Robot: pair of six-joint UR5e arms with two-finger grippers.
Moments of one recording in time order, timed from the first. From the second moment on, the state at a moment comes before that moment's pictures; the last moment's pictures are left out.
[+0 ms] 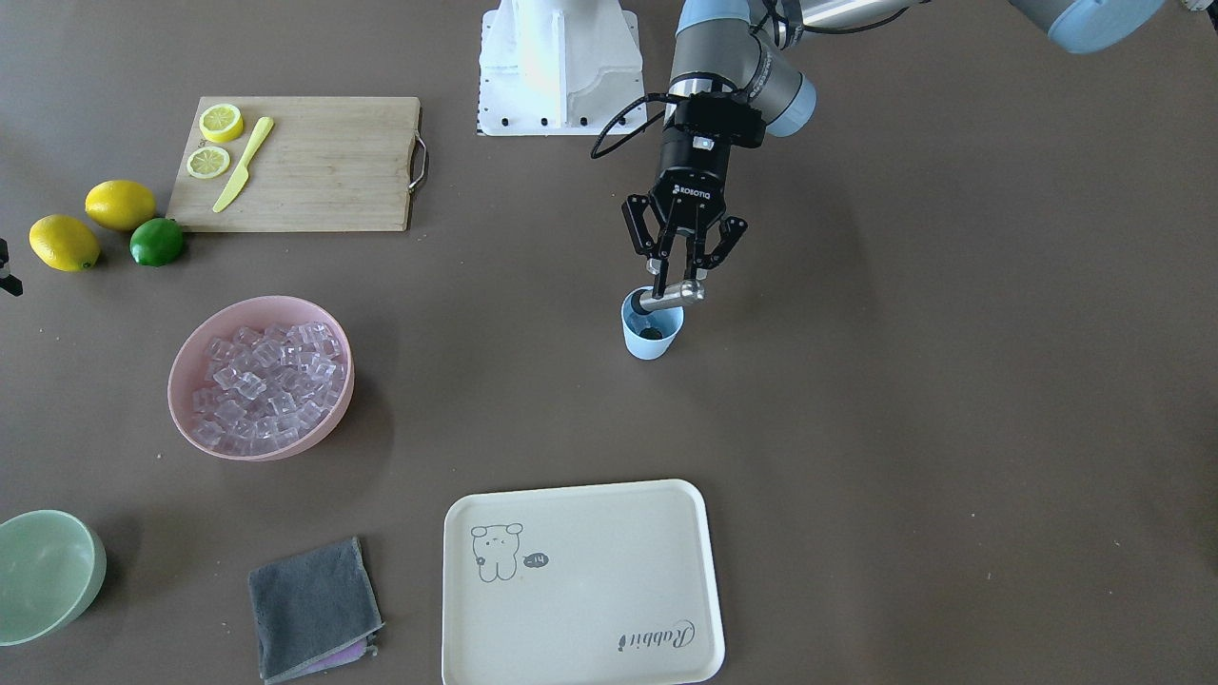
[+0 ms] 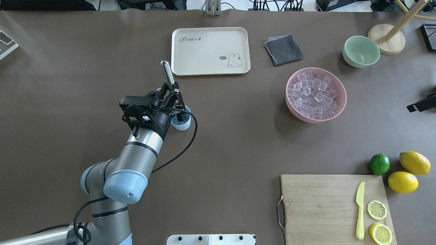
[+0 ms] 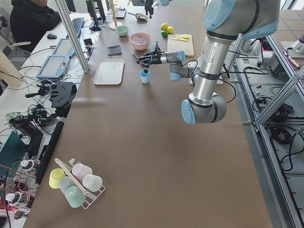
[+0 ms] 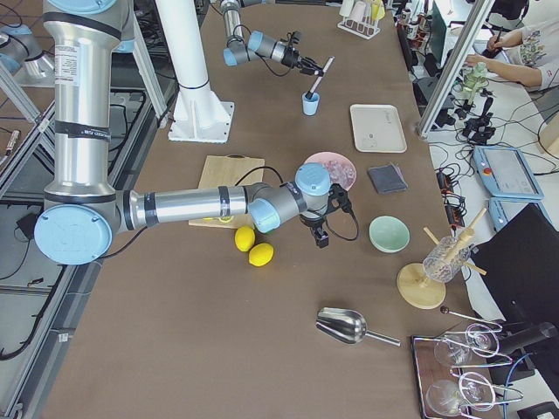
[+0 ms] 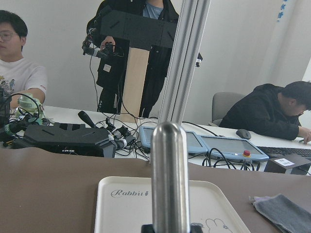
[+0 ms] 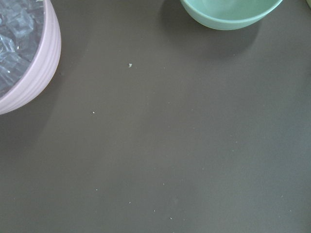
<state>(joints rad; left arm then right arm) -0.28 -2.04 -1.66 -2.47 -0.63 -1.06 1.25 -1.65 1.73 -1.15 2.37 0.11</state>
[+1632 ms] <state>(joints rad) -1.09 -1.67 -1.66 -2.58 -1.99 -1.01 1.28 -1.70 1.78 -1.14 2.37 0.11</state>
